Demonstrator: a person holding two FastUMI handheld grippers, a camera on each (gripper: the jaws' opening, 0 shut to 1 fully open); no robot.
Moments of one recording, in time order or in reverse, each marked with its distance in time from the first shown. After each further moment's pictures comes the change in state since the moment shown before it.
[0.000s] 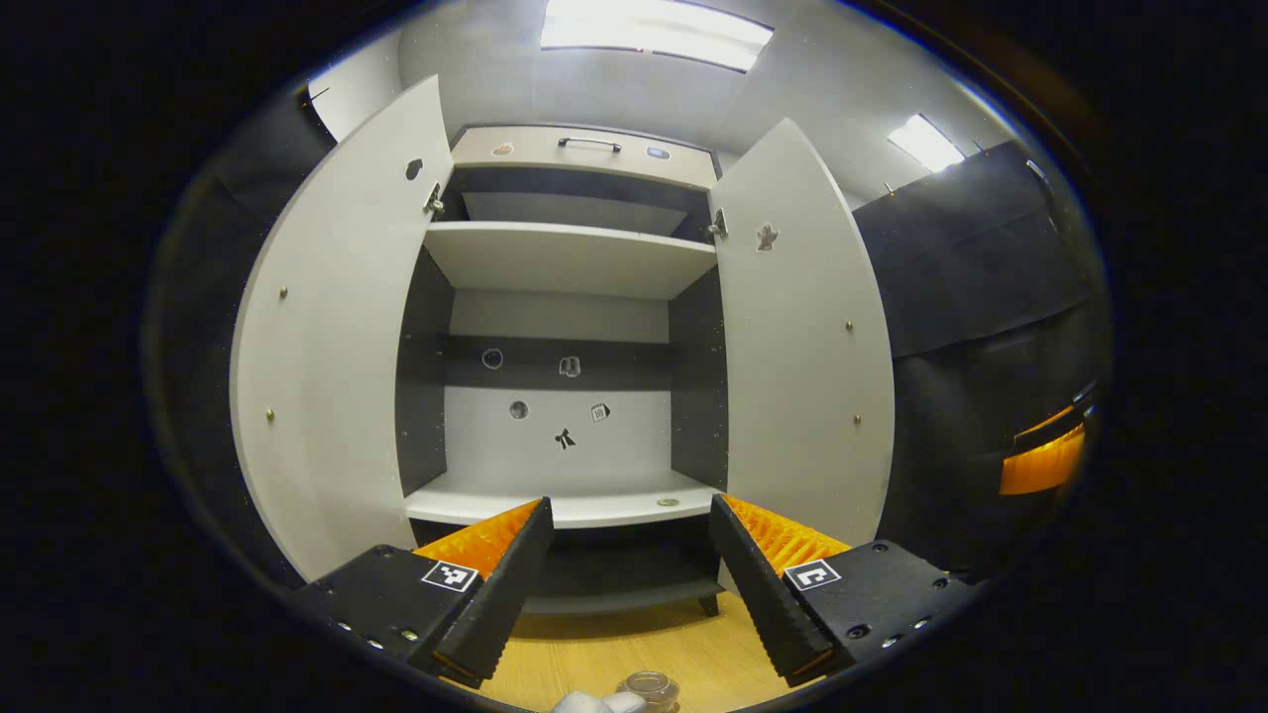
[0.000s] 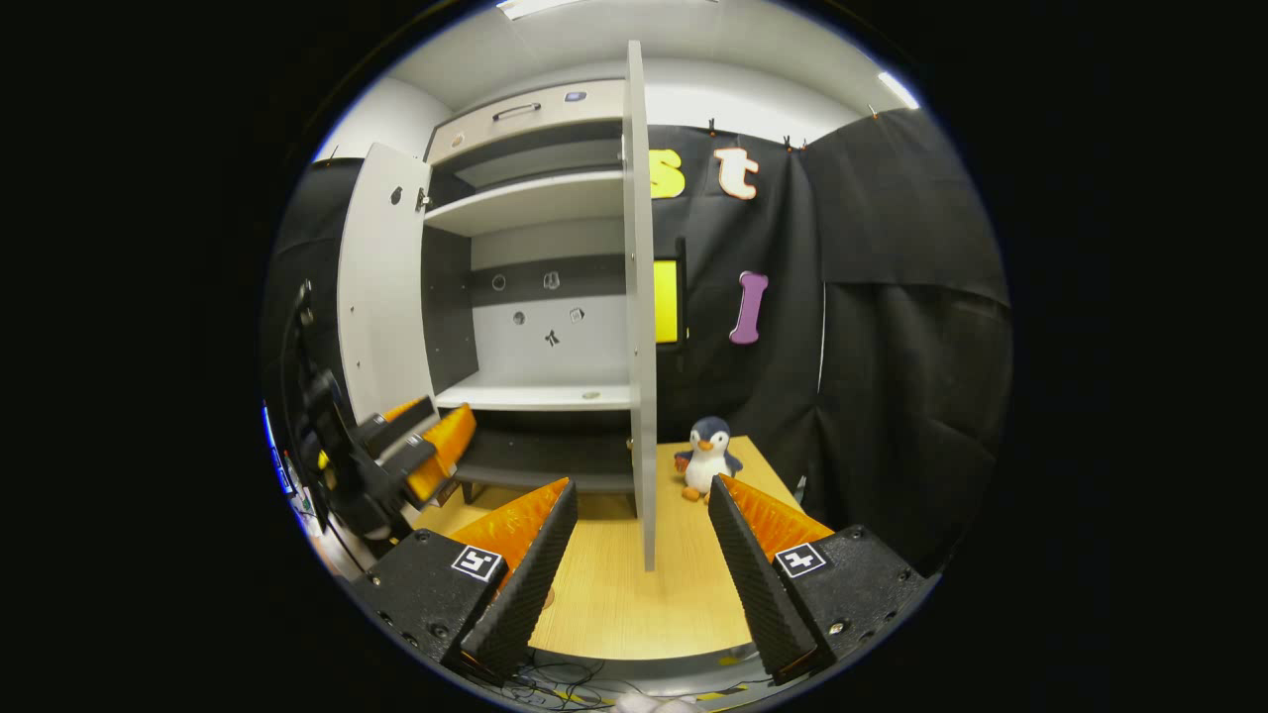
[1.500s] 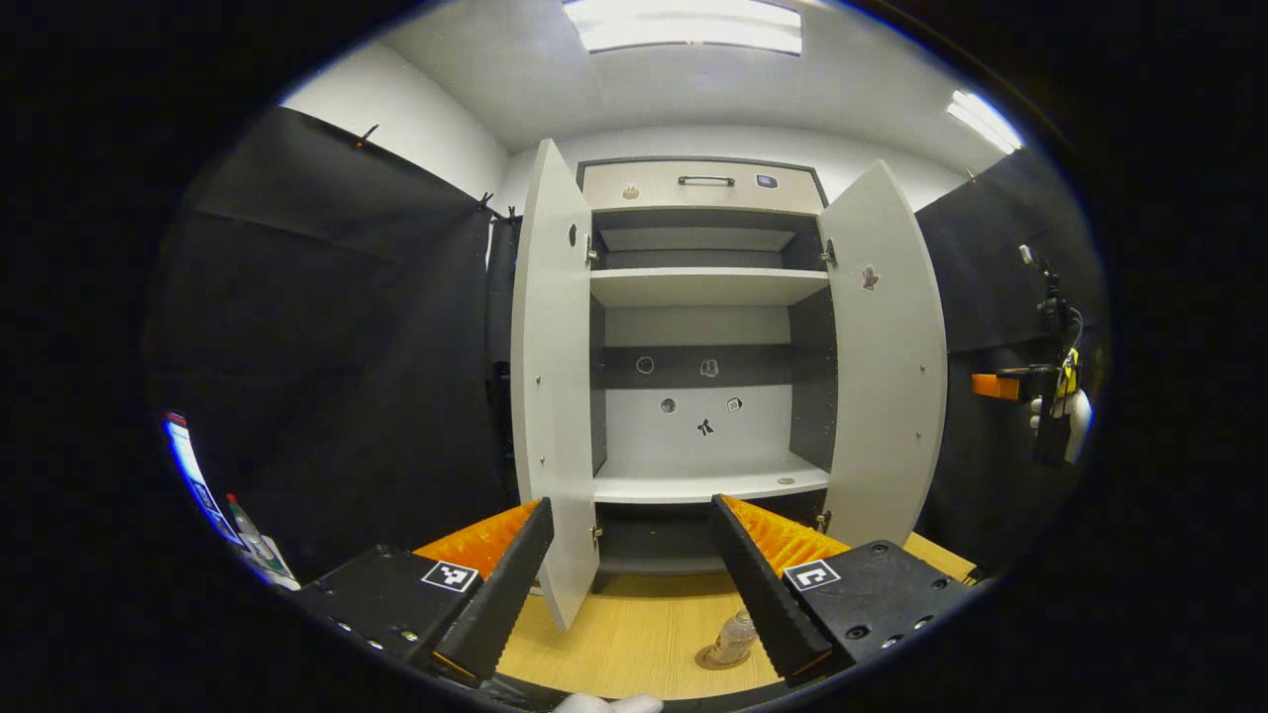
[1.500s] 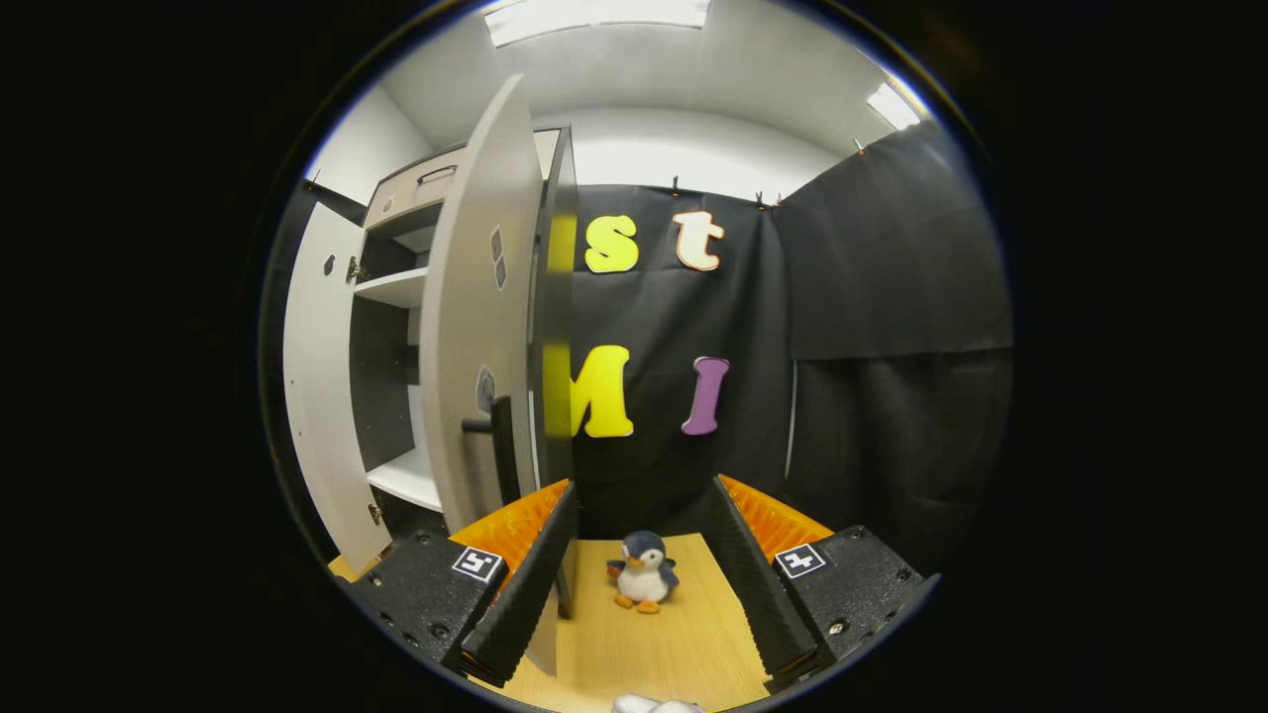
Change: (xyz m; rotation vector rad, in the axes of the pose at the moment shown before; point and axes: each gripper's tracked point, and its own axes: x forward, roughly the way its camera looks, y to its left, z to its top) left arm -0.138 0.079 0.055 0.036 0.147 0.353; right arm 0.128 -0.120 0.143 -0.023 -0.189 -0.004
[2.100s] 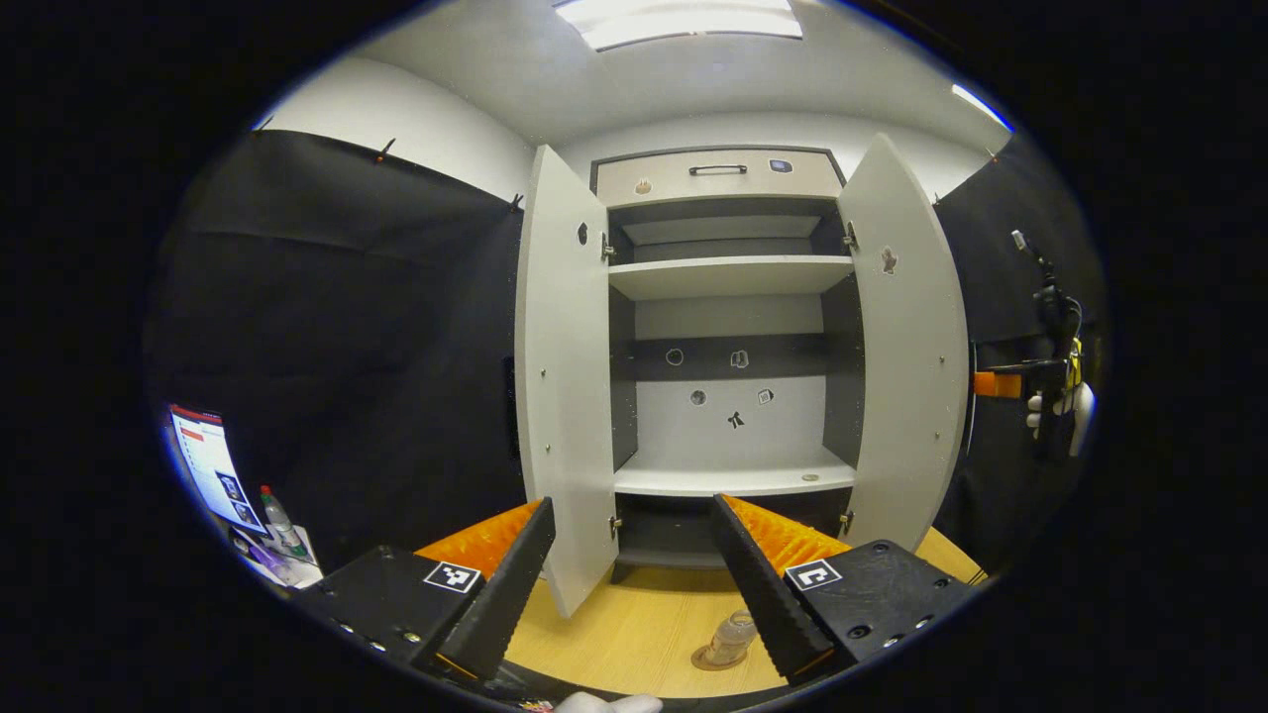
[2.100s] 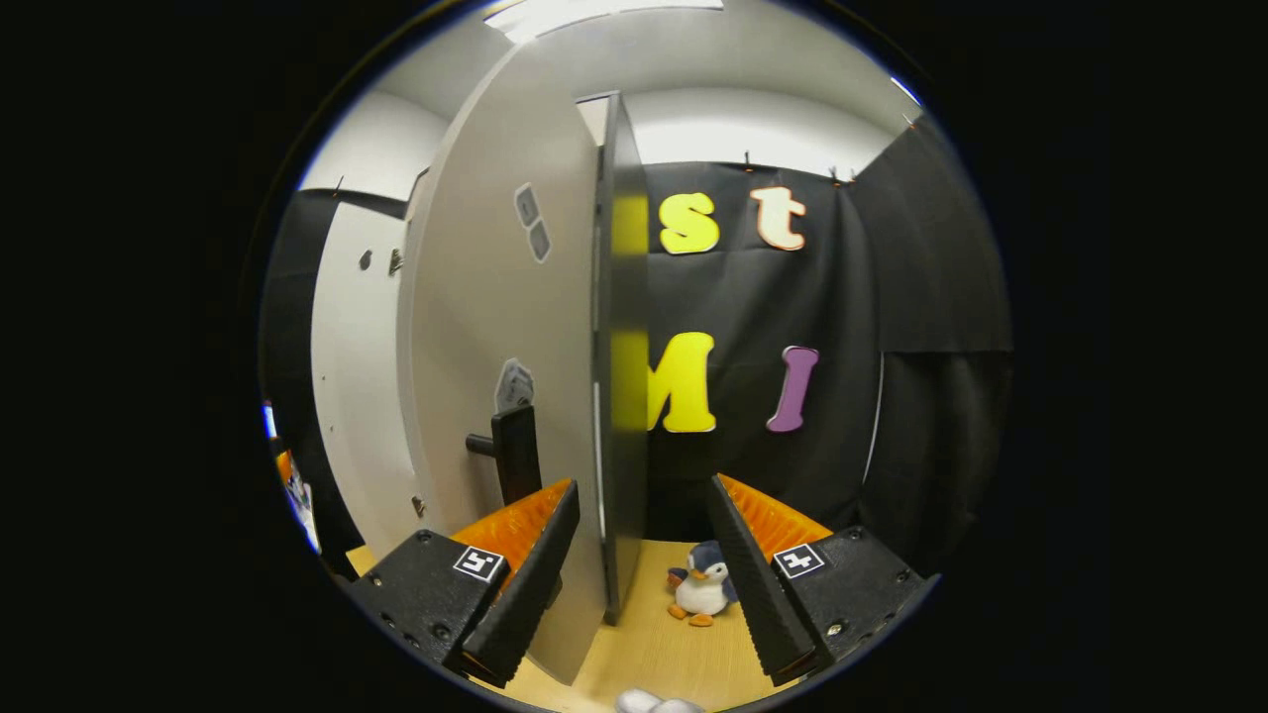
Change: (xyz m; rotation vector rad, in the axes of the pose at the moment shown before) left arm -0.012 -0.028 -0.006 0.025 0.034 0.171; right arm 0.044 0.045 -0.009 -0.032 0.069 0.279
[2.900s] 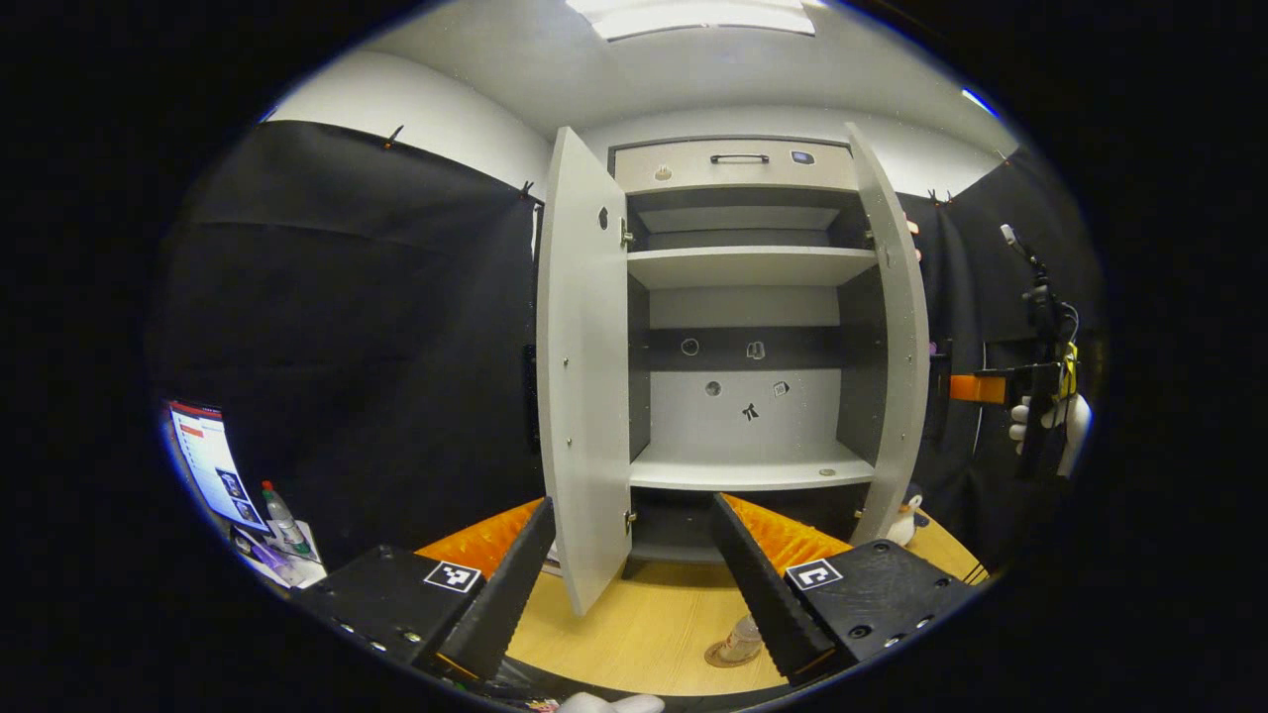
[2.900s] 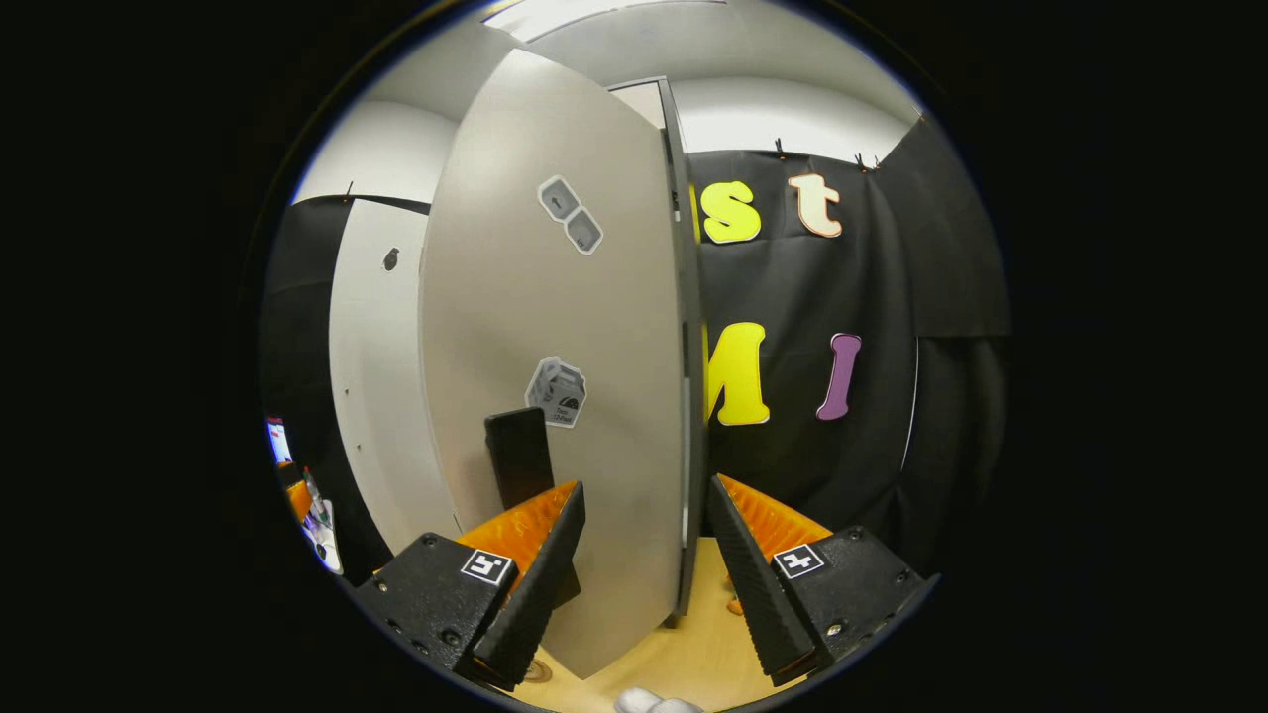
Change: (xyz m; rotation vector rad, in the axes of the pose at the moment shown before) left arm 0.024 0.034 -0.004 -0.029 0.027 -0.021; right arm 0.031 0.093 -0.003 0.068 0.014 0.035
